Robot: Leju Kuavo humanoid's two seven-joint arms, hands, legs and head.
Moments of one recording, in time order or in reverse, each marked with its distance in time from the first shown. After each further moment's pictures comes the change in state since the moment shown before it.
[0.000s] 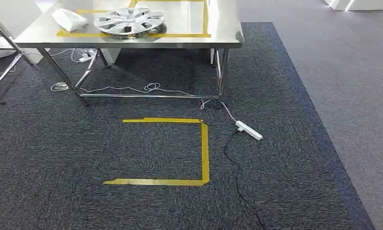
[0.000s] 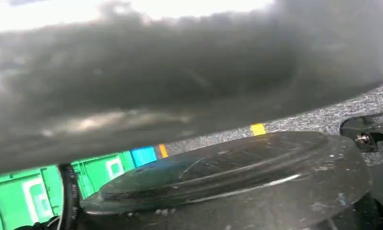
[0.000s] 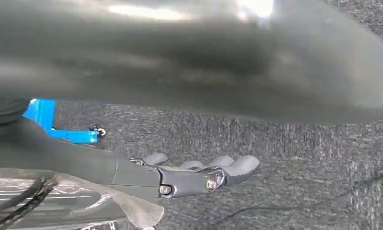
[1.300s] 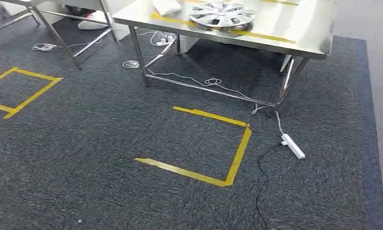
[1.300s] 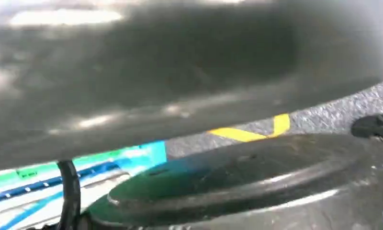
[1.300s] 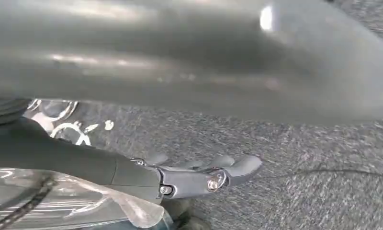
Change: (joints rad) left arm 0.003 -0.002 0.008 0.005 0.007 -0.018 0.026; right arm -0.001 0.005 0.000 0.002 0.027 -0.037 0.024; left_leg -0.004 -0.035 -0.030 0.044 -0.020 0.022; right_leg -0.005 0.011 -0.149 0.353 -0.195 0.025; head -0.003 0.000
